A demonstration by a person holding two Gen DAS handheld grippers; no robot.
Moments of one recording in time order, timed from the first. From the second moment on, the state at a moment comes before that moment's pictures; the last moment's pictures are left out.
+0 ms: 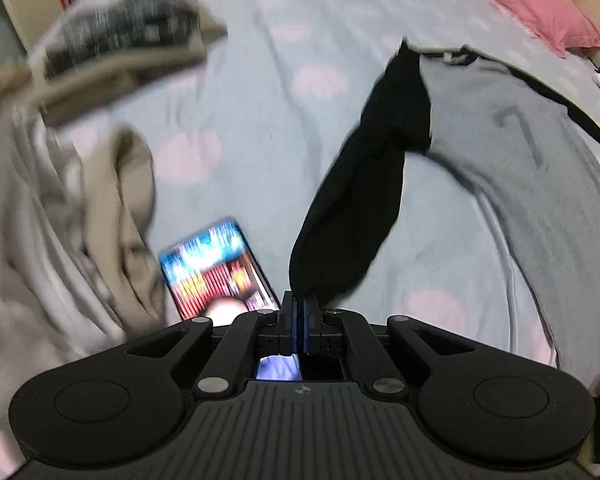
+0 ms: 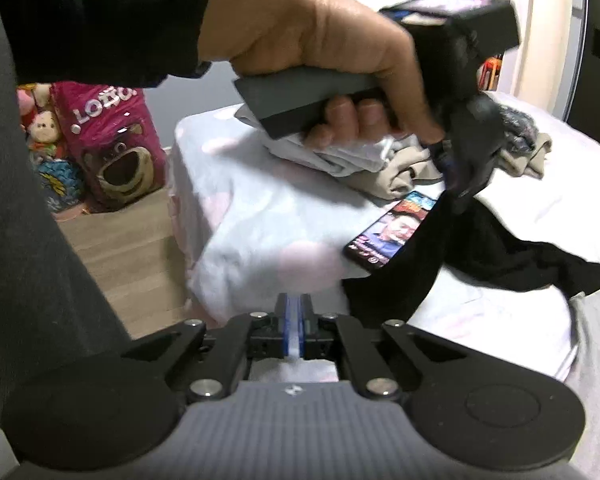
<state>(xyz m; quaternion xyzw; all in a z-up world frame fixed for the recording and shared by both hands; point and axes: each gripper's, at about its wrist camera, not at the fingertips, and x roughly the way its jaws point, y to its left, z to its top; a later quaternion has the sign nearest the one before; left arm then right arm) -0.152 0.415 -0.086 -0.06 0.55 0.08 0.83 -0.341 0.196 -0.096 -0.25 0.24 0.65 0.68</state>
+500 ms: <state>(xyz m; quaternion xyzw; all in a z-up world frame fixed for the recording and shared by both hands) -0.104 0.422 -0.035 0.06 0.52 0.13 0.84 -0.108 0.058 -0.067 -0.39 0.27 0.51 0.72</state>
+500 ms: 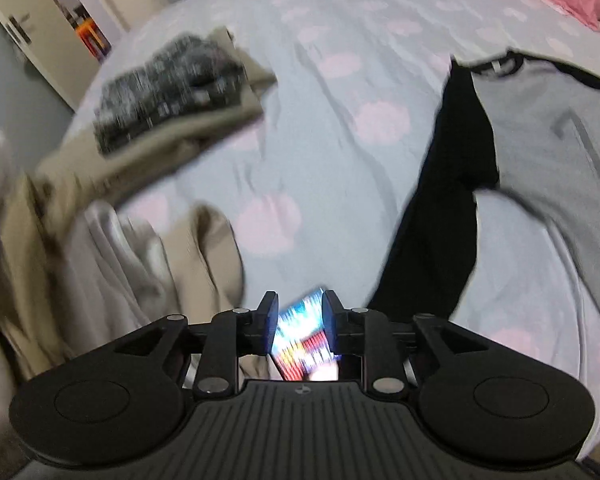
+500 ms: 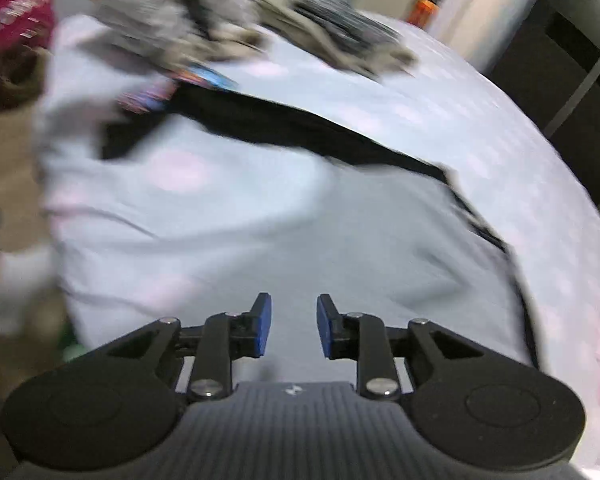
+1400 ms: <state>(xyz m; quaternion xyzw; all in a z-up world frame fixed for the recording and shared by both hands) 0.154 0.373 -0.140 -0.02 0.46 -0.07 0.89 0.290 0.104 -0.158 -0.27 0.35 0.54 0.72</state>
